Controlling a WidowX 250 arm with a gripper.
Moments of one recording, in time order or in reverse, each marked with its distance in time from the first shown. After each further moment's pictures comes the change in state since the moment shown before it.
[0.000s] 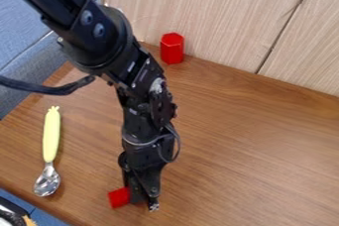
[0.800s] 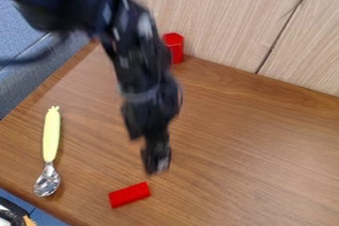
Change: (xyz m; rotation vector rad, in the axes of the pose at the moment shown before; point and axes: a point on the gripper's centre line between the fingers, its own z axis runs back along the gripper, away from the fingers) arm 0.016 0.010 0.080 0.027 -0.187 -0.002
